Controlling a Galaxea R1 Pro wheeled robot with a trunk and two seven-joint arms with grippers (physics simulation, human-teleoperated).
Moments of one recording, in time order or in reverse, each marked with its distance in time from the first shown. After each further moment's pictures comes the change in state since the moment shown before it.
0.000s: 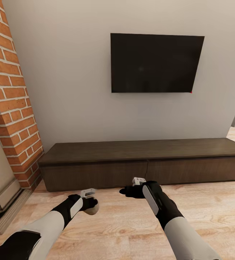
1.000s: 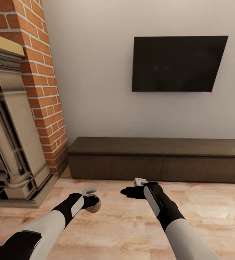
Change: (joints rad) left arm 0.000 -0.009 0.009 -0.023 0.002 0.000 -0.003; right arm 0.015 -0.003 -0.017 -0.015 0.009 -0.004 -0.003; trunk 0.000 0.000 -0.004
